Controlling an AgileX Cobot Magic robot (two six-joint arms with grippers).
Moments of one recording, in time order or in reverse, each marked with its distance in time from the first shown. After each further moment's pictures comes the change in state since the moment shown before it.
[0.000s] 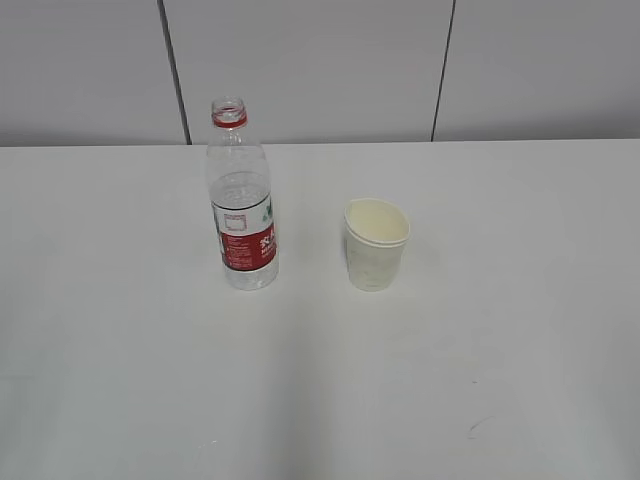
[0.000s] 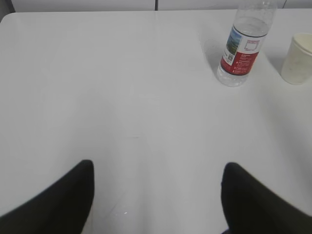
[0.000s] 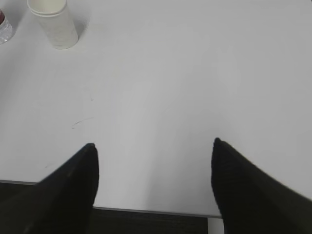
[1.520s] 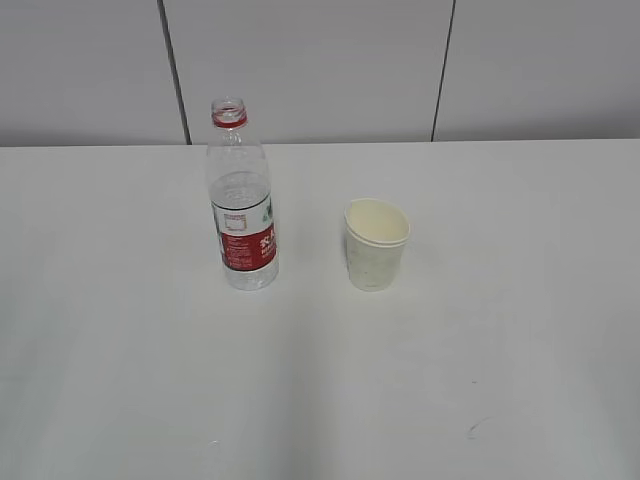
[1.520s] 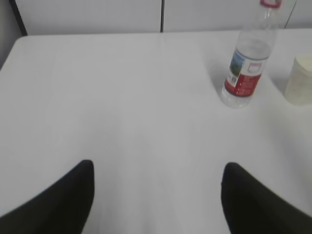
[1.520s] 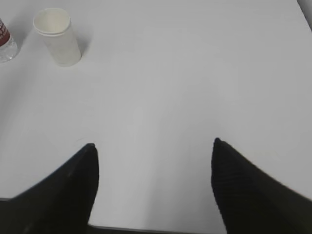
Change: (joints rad) left arm 0.000 -0.001 -0.016 0.017 -0.075 0.000; right arm 0.000 0.000 -0.015 0.000 -0.053 0.000
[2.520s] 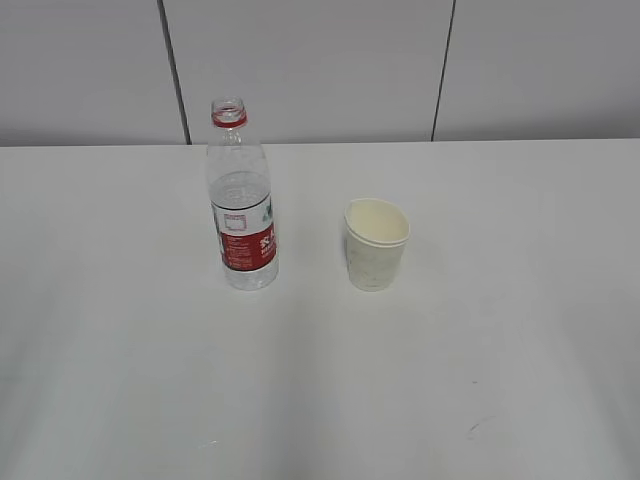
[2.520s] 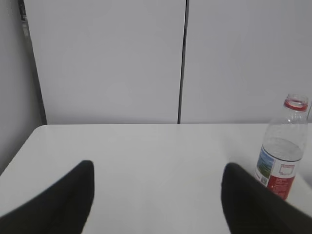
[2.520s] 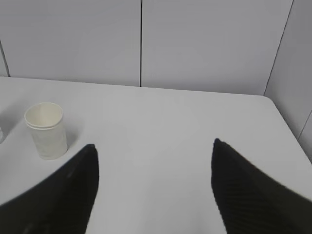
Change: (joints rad) left arm 0.000 0.139 0.234 0.015 -0.685 0.000; right arm 0.000 0.000 0.210 0.000 -0.561 -0.079
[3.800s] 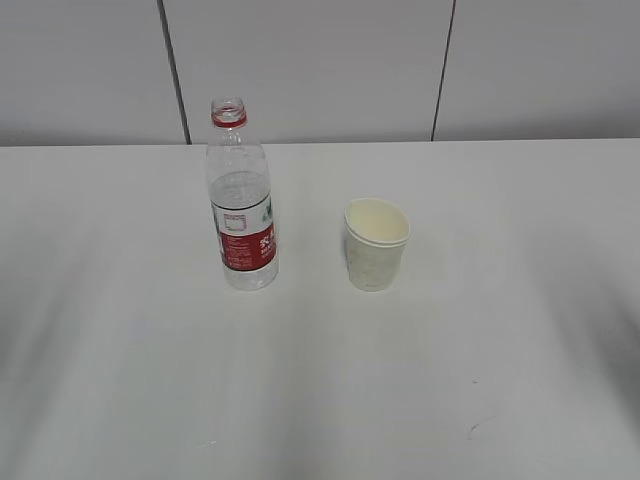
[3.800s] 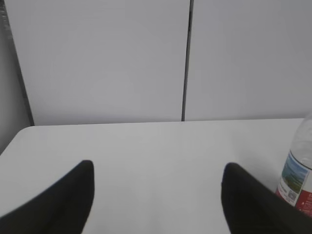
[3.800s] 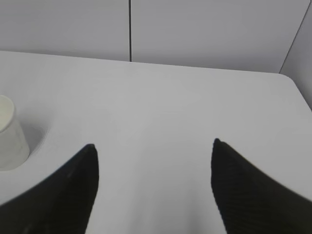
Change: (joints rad) left arm -0.073 0.519 0.090 0.025 -0.592 0.000; right arm 0.000 0.877 0.011 -0.004 -0.744 -0.004
